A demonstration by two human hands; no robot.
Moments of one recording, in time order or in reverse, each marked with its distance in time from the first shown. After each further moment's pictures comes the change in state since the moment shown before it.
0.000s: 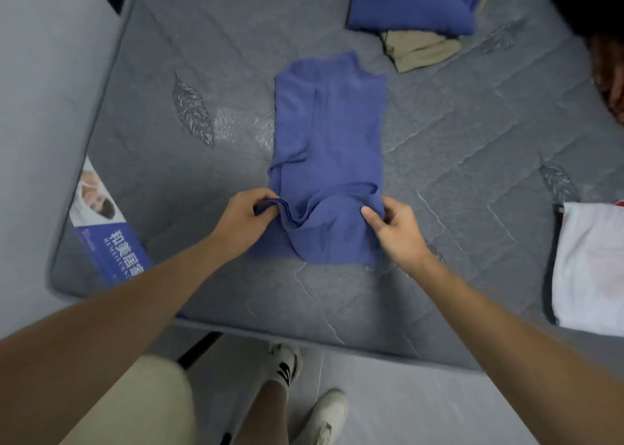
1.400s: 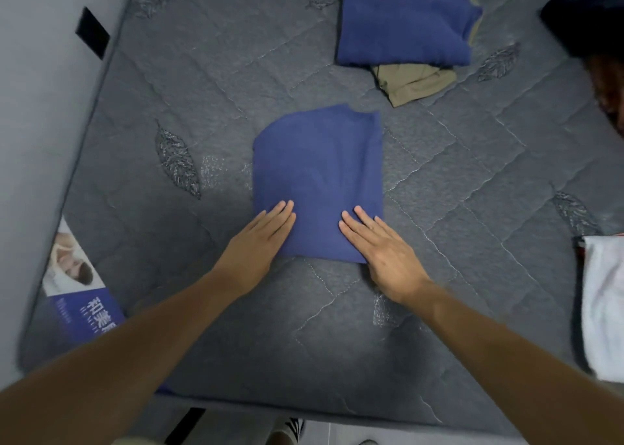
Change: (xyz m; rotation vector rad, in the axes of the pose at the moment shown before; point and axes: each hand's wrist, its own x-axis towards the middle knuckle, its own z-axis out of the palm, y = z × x) left_hand 0.075 -0.046 0.018 0.896 -0.113 0.552; right_hand 0.064 0.030 -0.003 -1.082 -0.225 -0.545
